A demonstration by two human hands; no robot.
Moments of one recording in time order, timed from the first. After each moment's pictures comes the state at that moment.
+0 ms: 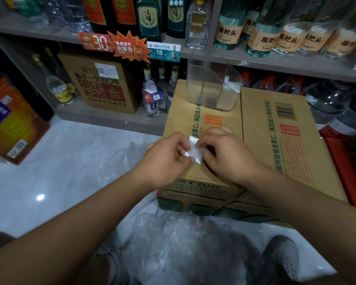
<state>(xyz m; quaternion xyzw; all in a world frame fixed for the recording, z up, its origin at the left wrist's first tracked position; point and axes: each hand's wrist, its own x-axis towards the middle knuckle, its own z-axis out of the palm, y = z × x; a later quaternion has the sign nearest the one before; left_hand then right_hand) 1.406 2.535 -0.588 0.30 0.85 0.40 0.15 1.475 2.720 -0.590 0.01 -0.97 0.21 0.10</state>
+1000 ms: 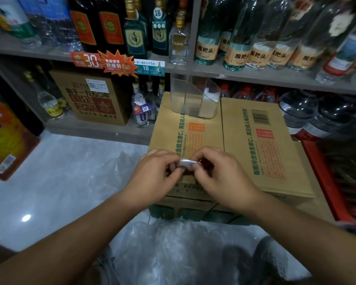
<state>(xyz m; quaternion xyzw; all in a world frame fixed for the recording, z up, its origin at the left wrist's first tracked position) 1.432 2.530 -0.589 0.41 0.84 0.34 0.03 1.541 2.696 -0.556 -0.03 -0.92 0.37 0.14</state>
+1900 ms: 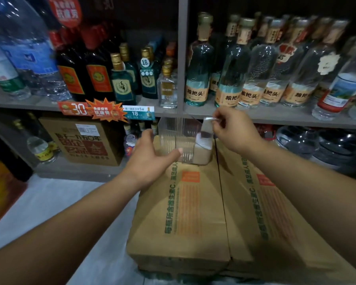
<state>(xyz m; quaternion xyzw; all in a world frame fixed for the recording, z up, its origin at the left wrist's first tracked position) 1.308 2.617 -0.533 0.22 0.86 0.45 0.11 1.379 2.849 -0.498 -0.14 -0.94 0.20 0.23</state>
